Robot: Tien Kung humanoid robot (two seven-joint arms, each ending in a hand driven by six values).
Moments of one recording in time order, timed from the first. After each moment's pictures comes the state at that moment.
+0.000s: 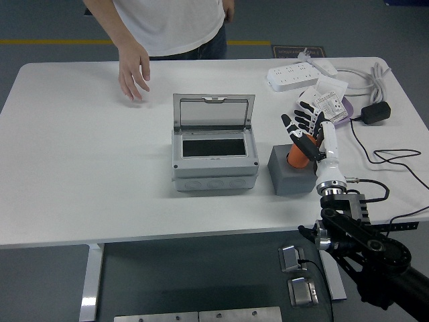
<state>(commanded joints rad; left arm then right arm) -0.01 0.22 -0.78 -0.18 1.31 0.00 0.22 0.35 -0.20 0.82 1.13 -0.82 -0.65 0.45</state>
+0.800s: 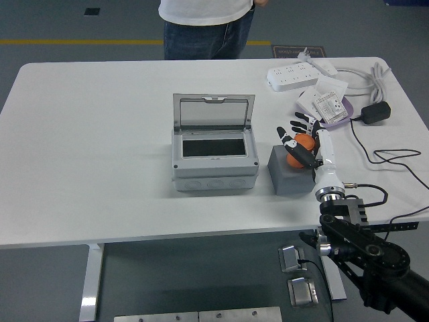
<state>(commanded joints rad) -0.01 0.22 -0.79 -0.18 1.32 0.00 0.21 0.33 -0.22 0.80 1.12 -0.83 -0.65 0.43</state>
